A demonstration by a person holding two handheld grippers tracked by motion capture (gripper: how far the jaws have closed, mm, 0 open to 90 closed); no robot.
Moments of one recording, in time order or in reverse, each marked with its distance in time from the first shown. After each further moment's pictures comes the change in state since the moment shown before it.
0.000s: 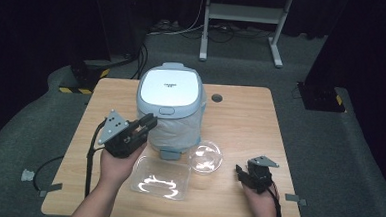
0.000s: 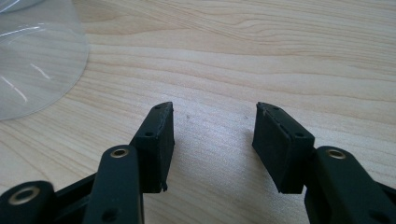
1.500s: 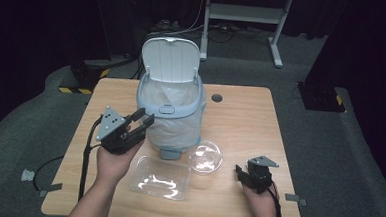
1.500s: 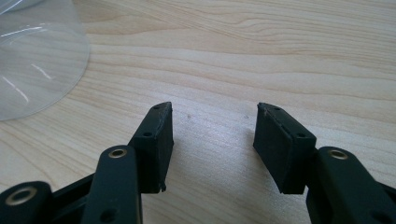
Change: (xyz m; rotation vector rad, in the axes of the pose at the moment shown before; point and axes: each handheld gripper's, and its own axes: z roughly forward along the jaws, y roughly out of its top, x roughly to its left) left arm 0.011 -0.006 -0.014 0.007 0.071 0.002; right arm 0.000 0.000 0.000 0.005 0.004 0.007
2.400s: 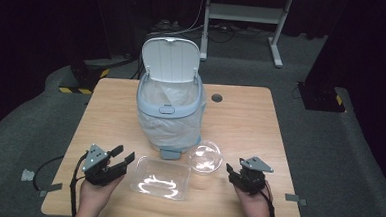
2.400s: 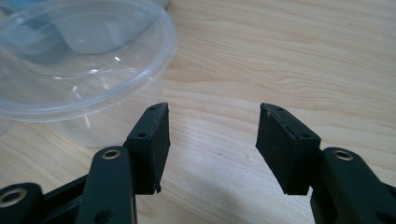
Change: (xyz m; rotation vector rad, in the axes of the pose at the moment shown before) left arm 0.035 -0.122 -0.039 0.206 0.040 -0.109; right arm 0.038 0.013 -0.024 -0.131 0.040 -0.076
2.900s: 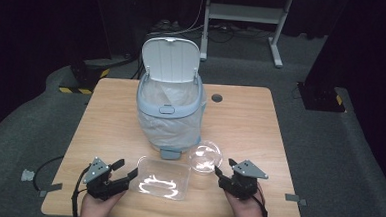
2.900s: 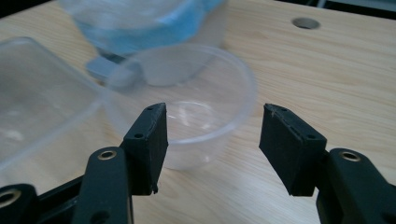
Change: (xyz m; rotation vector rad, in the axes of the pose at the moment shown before) left arm -0.012 -0.034 -0.004 0.053 -0.078 -0.056; right arm 0.041 0.017 -0.023 -0.095 0.112 -0.035
